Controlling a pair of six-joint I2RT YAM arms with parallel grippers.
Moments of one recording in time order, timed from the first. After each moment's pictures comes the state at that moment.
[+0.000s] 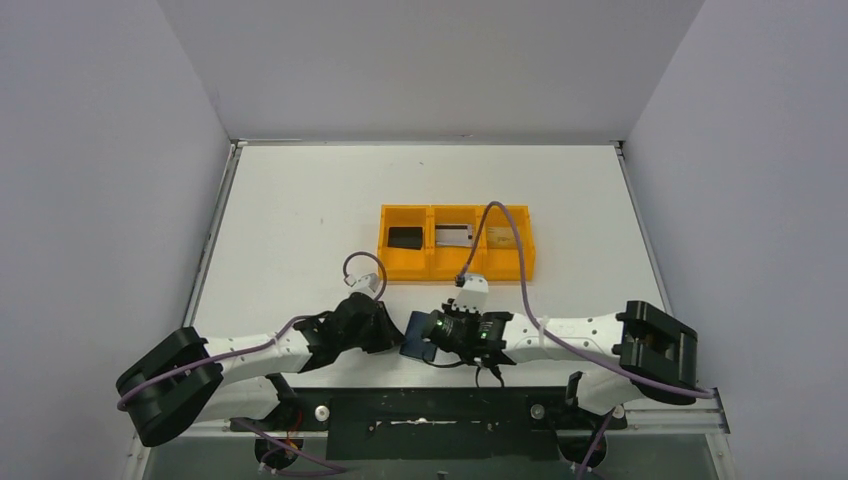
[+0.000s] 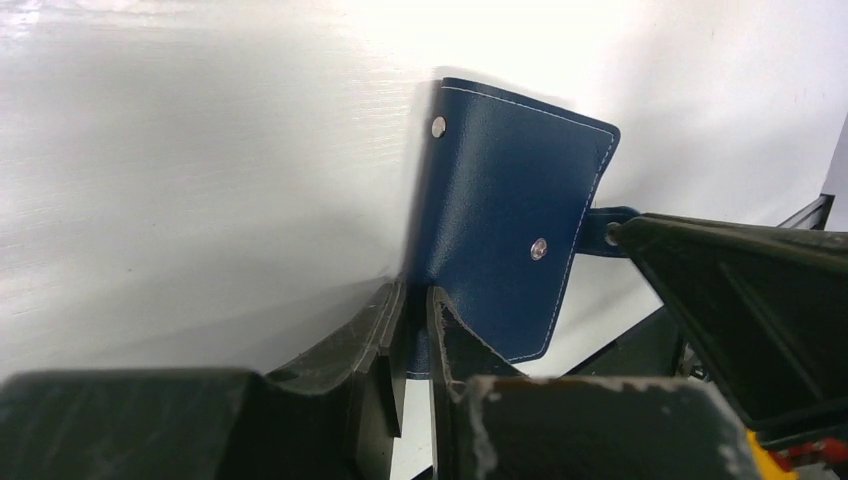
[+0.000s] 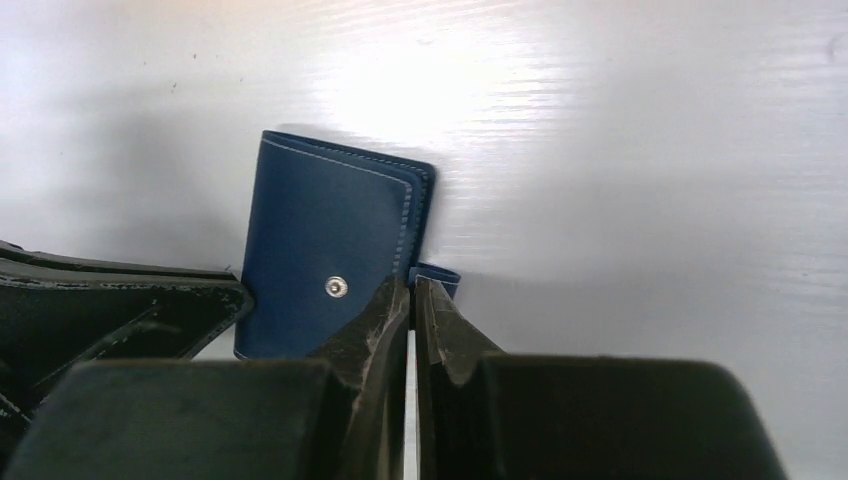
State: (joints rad) left arm -0.90 1.20 0.31 0.13 -0.01 -1.03; right arm 1.25 1.47 0.79 -0.46 0.60 1.24
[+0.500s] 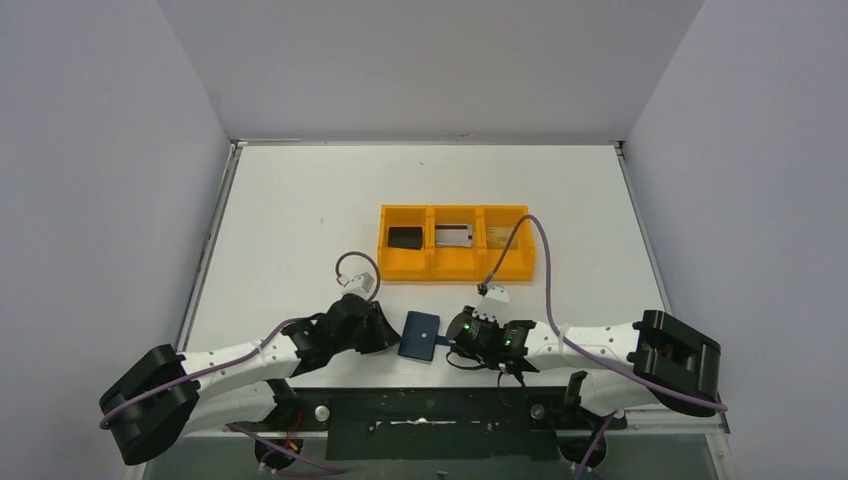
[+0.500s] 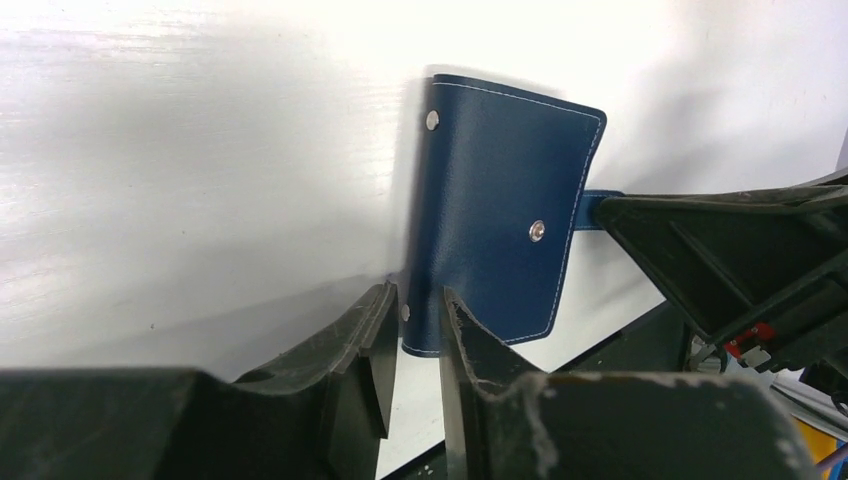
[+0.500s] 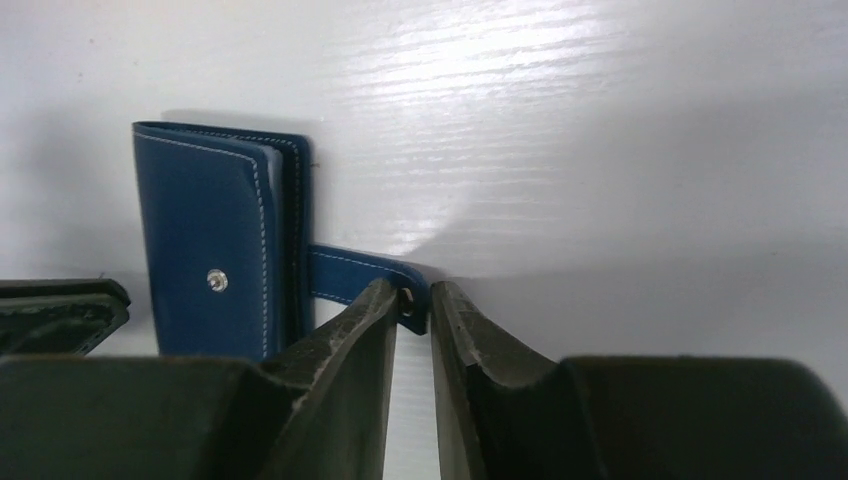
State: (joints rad) left arm -0.90 1.08 0.29 0.03 -0.05 -1.02; right arm 1.17 1.31 0.53 -0.30 0.47 1.27
